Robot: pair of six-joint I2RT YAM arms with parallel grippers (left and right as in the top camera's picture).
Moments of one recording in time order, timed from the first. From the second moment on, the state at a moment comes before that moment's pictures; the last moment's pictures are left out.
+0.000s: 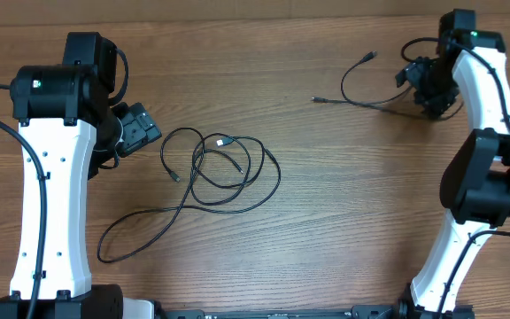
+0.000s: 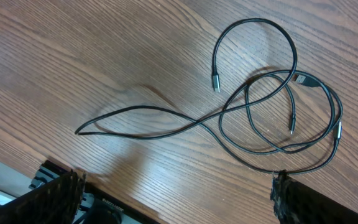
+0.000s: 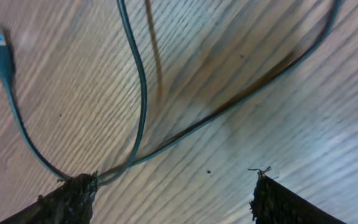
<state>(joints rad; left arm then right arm) -0.02 1.61 1.84 -1.67 -0.11 -0.64 -0.16 2.23 1.97 -1.12 -0.06 0.73</state>
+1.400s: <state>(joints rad) -0.02 1.61 1.84 -1.67 -0.11 -0.64 -0.09 2.26 1.72 -0.67 -0.02 0.77</state>
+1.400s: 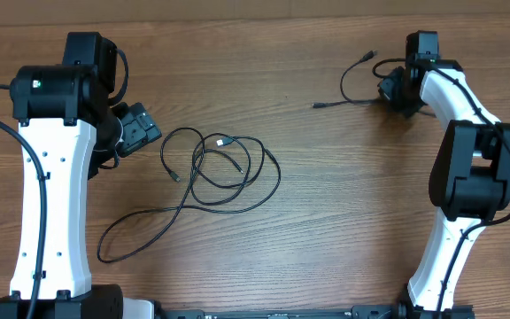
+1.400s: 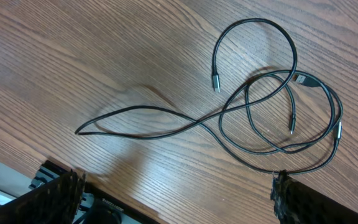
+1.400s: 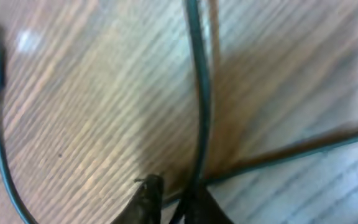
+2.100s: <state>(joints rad) -0.02 1.61 1.84 -1.67 -0.11 -0.64 -0.28 2.28 2.40 -0.87 -0.07 0.44</state>
